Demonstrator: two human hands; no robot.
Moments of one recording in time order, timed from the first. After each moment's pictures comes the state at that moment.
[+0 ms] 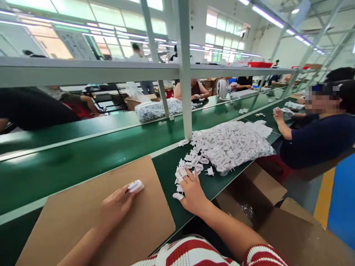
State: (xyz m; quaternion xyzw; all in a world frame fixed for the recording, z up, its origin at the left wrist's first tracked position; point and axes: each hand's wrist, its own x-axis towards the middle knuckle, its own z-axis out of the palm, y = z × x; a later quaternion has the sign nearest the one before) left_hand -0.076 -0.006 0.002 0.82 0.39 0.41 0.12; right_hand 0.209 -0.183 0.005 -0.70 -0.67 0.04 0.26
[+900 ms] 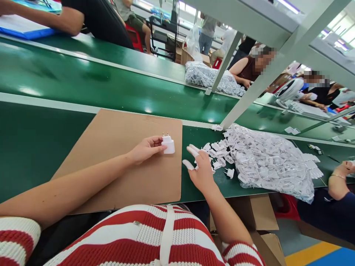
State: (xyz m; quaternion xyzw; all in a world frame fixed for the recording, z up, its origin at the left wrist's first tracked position) left_hand -0.045 -0.012 0.009 0.56 0.36 0.35 0.66; right_hand 0.206 -0.139 0.031 -0.58 -0.74 0.06 0.34
